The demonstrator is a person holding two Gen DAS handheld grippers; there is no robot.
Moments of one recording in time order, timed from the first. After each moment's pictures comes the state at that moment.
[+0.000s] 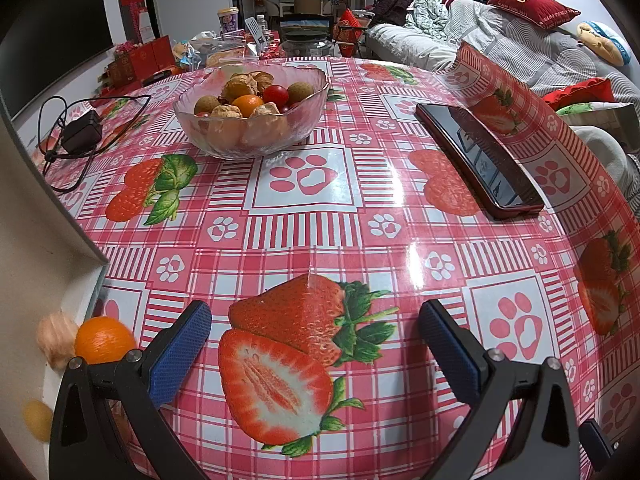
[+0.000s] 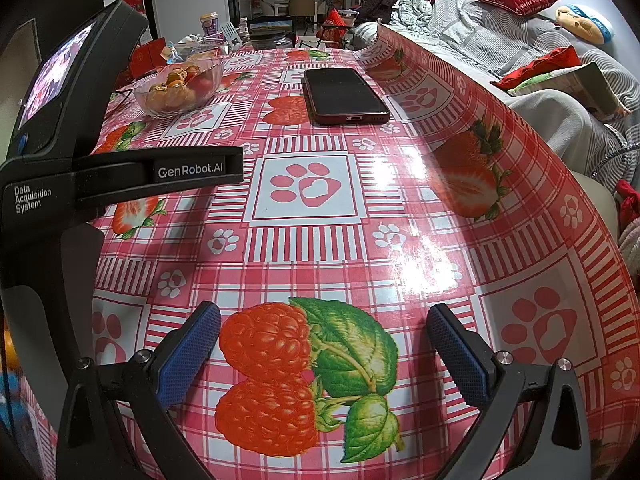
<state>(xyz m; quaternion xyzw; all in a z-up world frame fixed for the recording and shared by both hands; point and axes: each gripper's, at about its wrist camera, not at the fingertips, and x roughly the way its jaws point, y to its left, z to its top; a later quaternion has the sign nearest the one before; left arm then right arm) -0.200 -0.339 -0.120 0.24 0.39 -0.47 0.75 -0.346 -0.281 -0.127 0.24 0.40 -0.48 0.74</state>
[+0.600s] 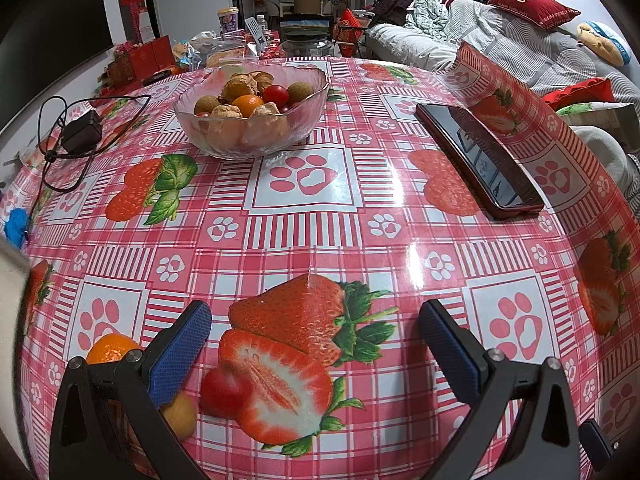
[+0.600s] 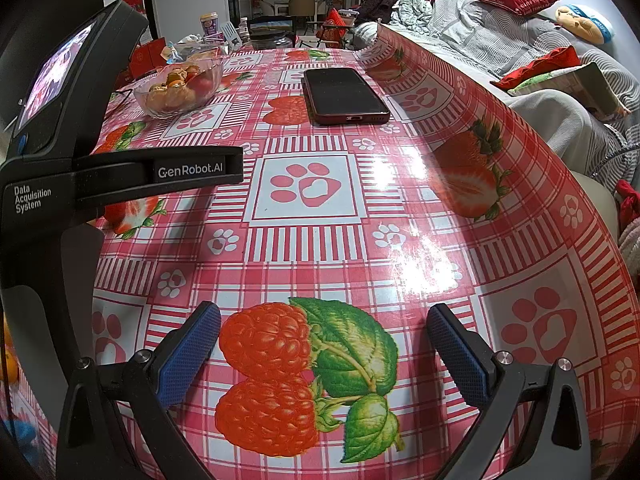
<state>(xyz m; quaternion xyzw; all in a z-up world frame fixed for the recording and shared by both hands) -0.200 -0.339 -0.120 0.24 0.39 -0.47 0.75 -0.344 -0.280 -0.127 0.24 0.40 -0.48 0.74</state>
